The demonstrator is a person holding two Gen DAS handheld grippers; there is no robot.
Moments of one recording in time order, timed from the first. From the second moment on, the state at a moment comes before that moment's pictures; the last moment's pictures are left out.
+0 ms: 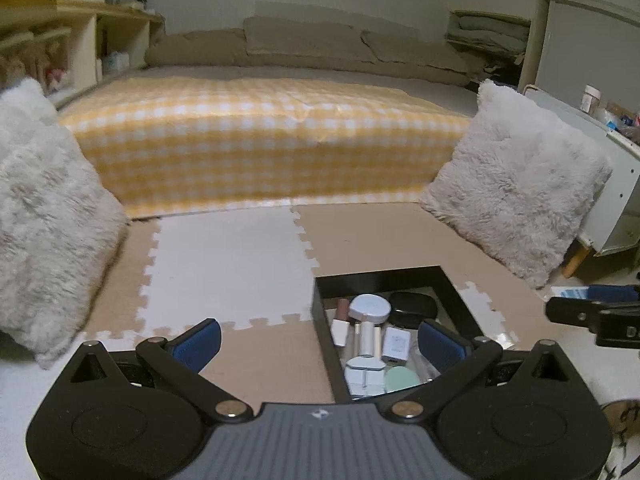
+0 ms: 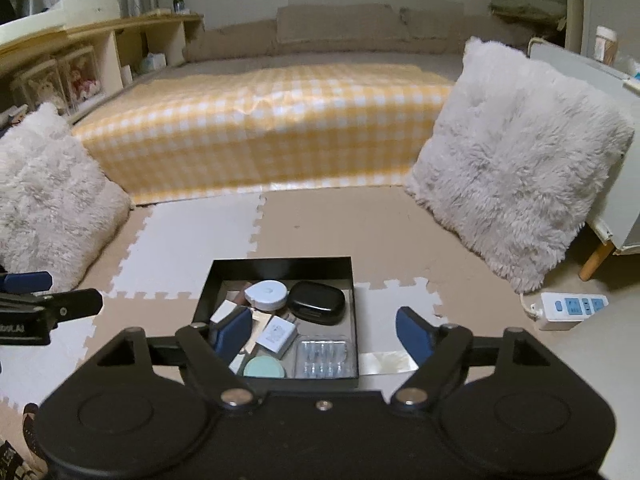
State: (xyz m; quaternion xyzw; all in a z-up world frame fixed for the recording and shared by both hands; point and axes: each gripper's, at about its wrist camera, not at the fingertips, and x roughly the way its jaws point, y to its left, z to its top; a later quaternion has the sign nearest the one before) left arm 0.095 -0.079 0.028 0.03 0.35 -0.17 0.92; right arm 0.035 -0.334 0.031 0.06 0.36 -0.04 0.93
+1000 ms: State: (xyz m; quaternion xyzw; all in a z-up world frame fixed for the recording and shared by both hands) left arm 0.034 -0.064 0.022 0.07 0.28 -0.14 0.95; right arm -0.020 -0.302 0.022 0.01 0.28 -0.08 0.96
